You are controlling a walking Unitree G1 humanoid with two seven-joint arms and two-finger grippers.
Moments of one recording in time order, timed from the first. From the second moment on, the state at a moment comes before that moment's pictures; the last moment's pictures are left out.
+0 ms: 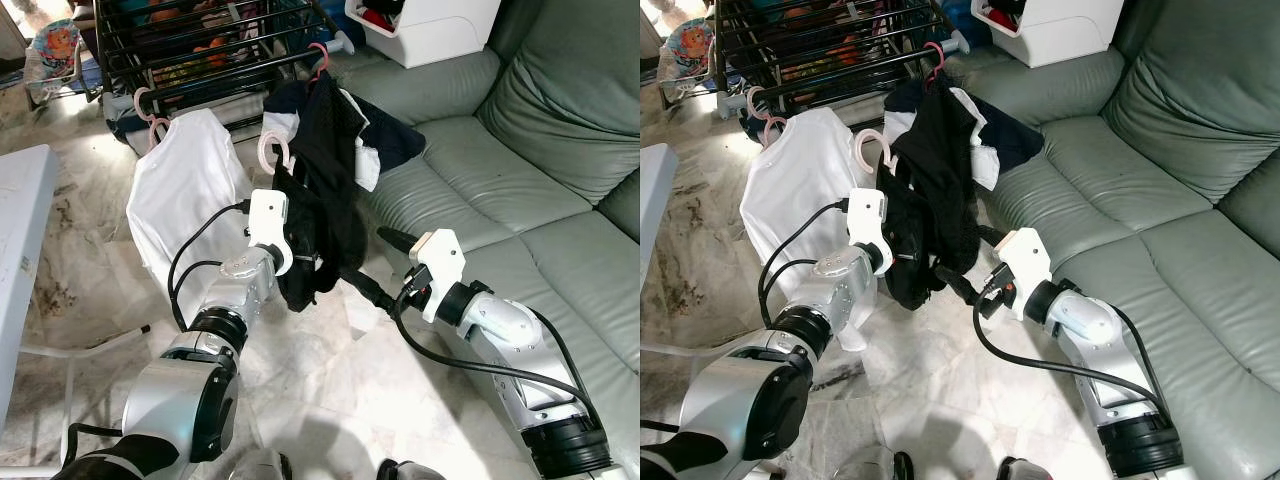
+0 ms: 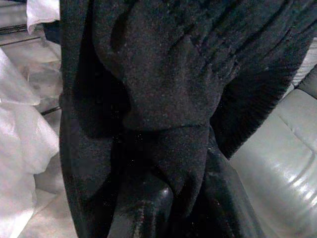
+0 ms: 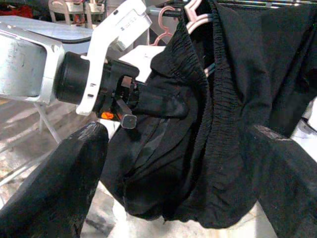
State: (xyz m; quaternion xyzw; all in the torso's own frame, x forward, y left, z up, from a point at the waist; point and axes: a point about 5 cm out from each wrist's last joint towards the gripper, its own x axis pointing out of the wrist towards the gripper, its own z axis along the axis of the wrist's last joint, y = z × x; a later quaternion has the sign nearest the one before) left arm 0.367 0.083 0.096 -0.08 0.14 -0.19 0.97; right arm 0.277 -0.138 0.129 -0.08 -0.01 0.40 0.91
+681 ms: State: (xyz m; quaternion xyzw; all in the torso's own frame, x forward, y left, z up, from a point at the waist) left arm 0.328 0.101 0.062 0.21 0.10 -0.42 0.88; right arm 0.289 -0.180 0.103 -0.23 0.05 0.33 0.92
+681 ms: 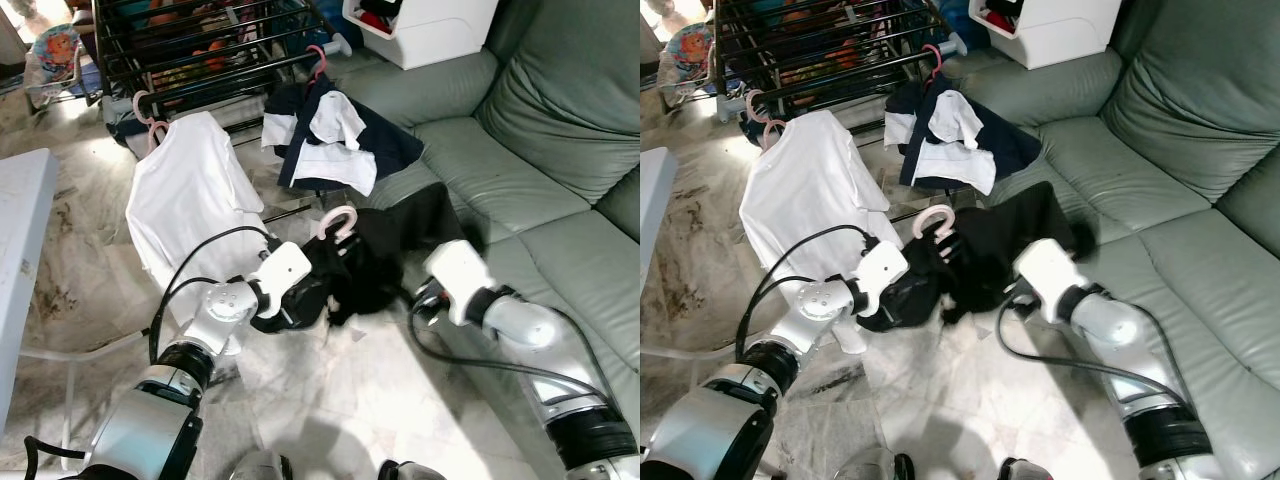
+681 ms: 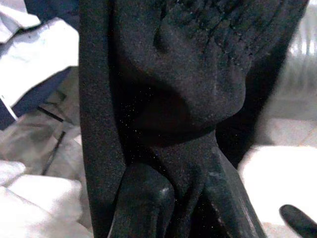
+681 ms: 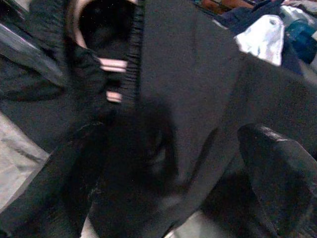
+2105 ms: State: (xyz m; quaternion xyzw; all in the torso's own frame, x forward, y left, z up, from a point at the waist) left arm 0.307 0.104 0.050 0.34 0.07 -0.52 0.78; right arm 0.298 -0.213 0.145 -0.31 0.14 0.54 0.77
